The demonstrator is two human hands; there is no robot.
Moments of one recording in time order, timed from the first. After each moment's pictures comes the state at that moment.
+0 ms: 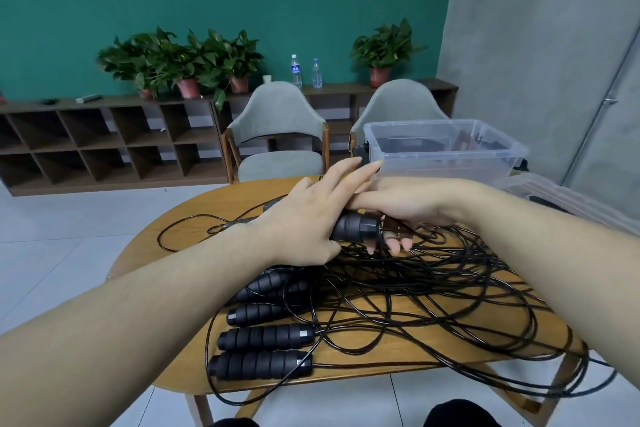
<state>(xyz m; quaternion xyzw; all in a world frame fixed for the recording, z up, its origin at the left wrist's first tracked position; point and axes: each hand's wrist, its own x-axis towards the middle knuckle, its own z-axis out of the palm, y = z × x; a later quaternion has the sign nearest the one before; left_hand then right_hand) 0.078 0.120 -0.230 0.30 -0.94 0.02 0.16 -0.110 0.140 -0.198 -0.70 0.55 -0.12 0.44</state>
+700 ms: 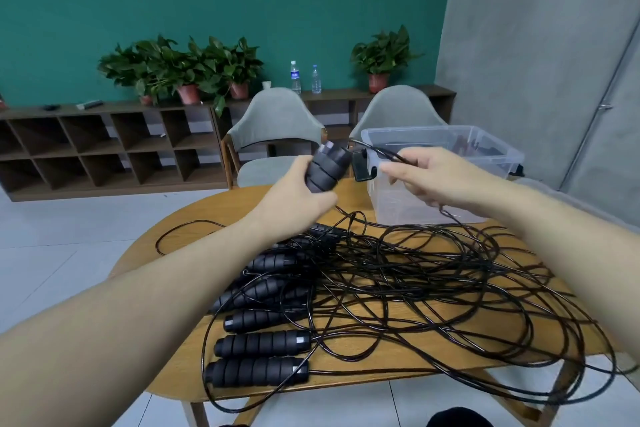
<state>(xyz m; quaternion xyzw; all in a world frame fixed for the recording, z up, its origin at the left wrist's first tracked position) 0.073 0.107 -0.219 0.45 -0.76 -0.30 0.36 -0.161 0.147 -0.183 -0.72 0.55 -0.32 0.26</state>
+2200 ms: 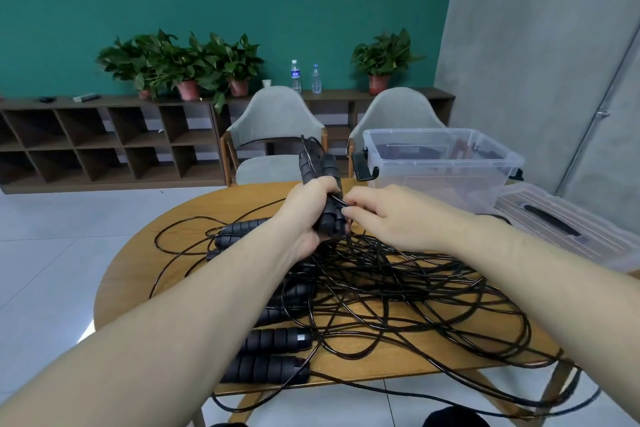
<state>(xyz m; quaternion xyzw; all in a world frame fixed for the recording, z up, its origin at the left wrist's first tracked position) 0.044 0.108 -0.230 0.44 -0.38 -0.68 0.45 -0.110 0.153 -0.212 -0.85 0.51 -0.14 0.04</state>
